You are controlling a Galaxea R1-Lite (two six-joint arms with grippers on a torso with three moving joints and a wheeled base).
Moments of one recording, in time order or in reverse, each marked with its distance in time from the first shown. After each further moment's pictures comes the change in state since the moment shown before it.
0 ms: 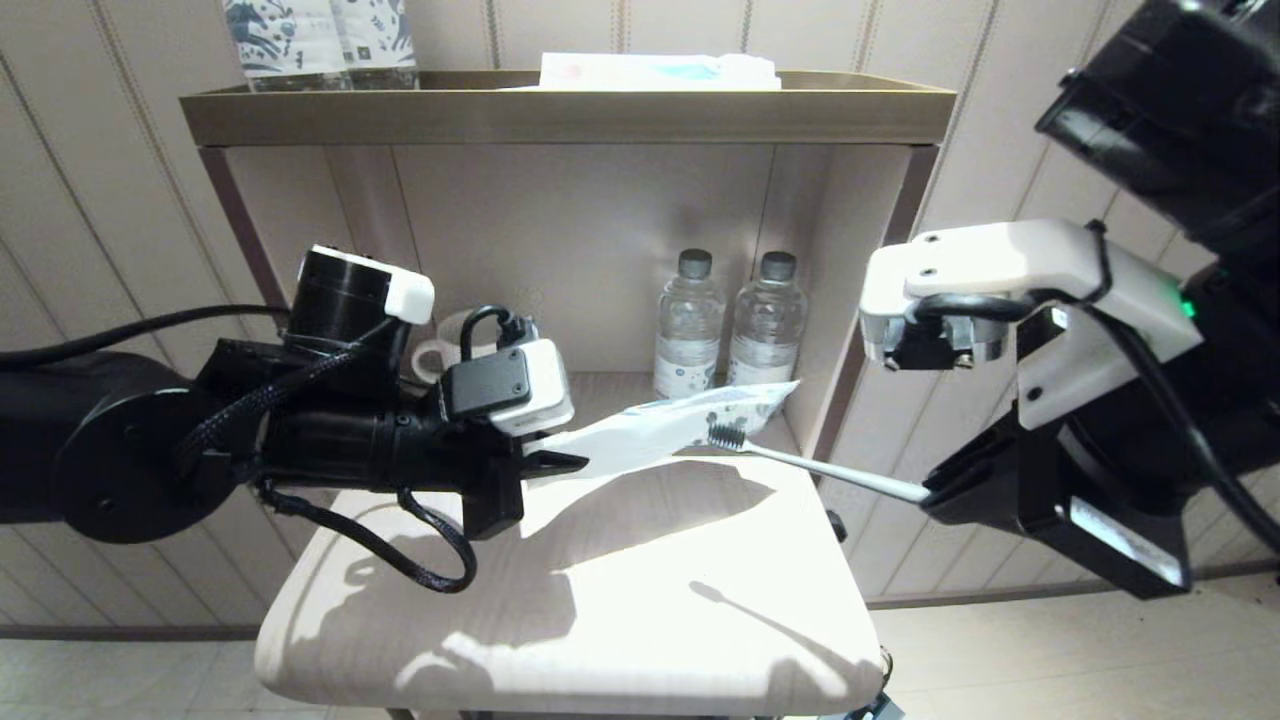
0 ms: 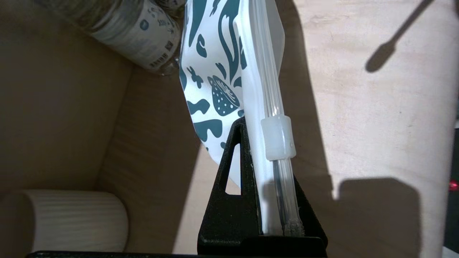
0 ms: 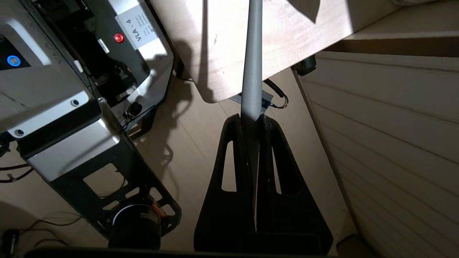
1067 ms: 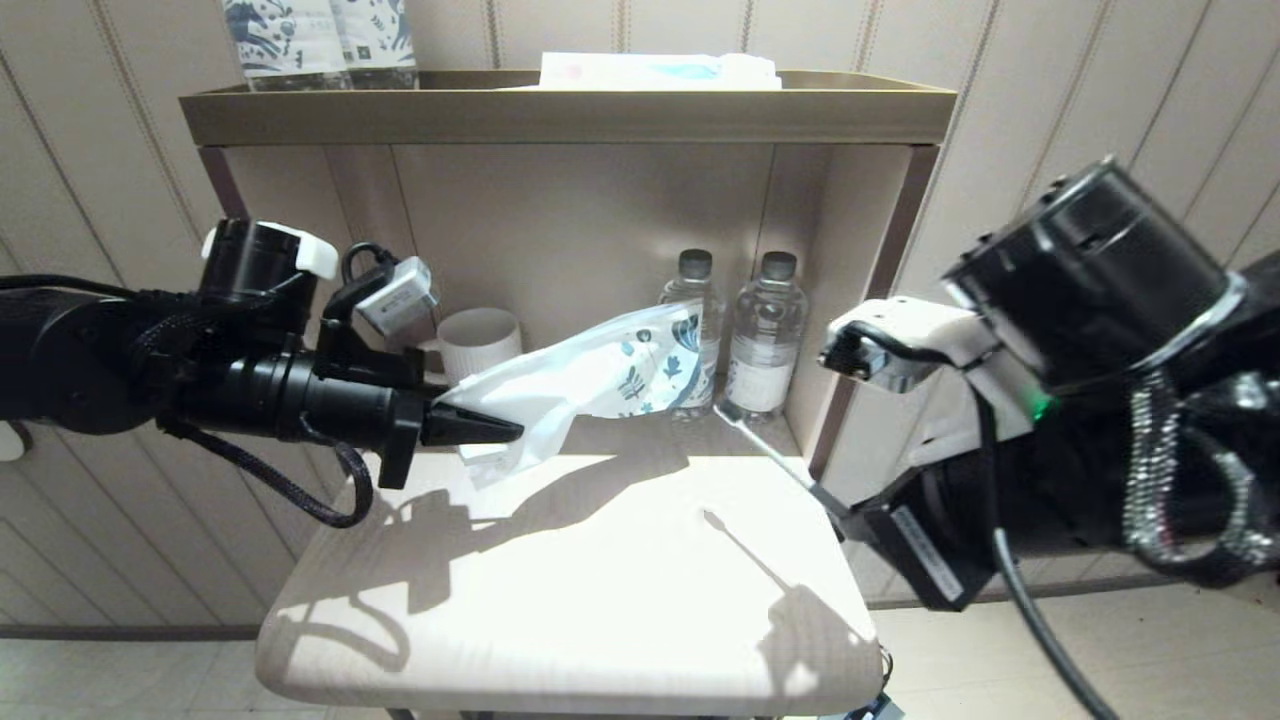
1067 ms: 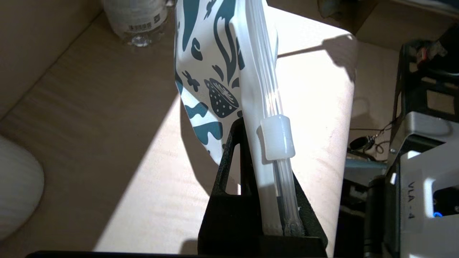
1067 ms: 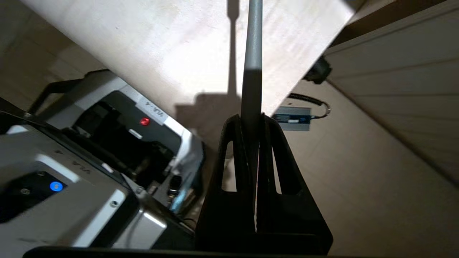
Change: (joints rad) left arm 0.276 0.048 -0.142 0.233 -0.488 -0.281; right arm -0.031 -0.106 0.518 -0.554 -0.042 0.409
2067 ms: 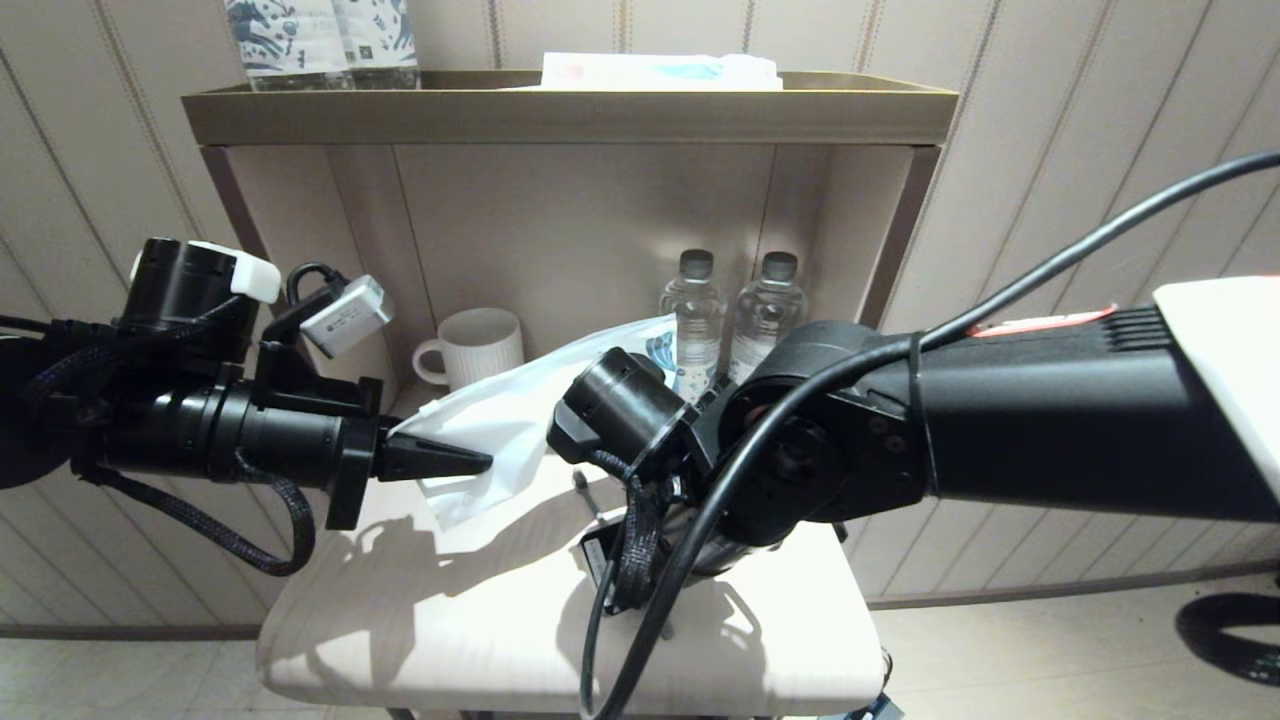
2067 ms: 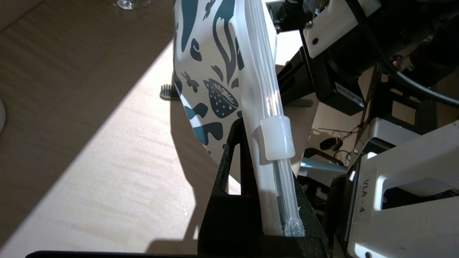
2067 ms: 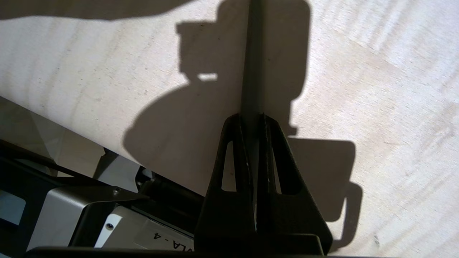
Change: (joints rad) left arm 0.033 -0.126 0.149 -0.007 -0.003 -0.113; right arm 0.148 0.541 -0.319 -0.044 0.011 0.384
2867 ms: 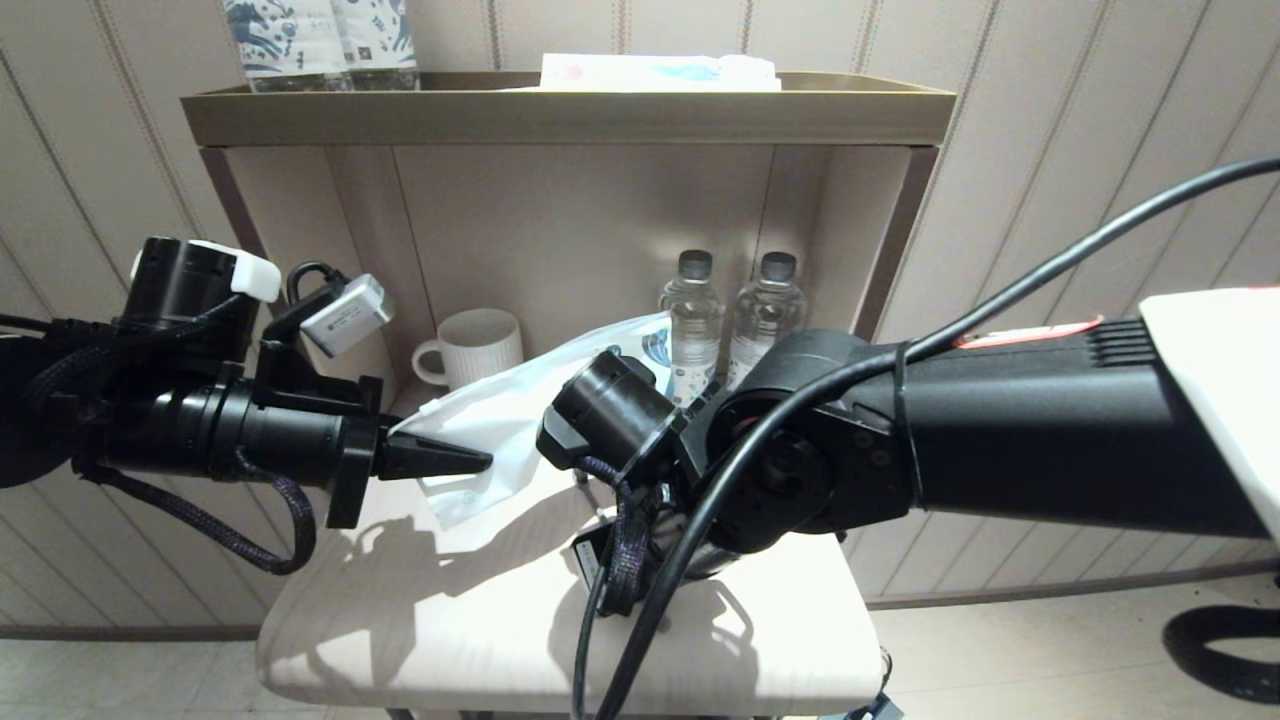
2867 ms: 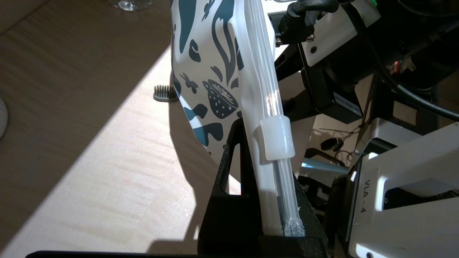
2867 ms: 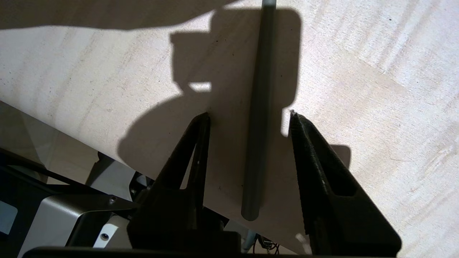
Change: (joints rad) left arm 0.000 0.001 -0.003 0.000 0.001 0.001; right arm 0.016 0.034 -0.005 -0.020 0.003 -0.016
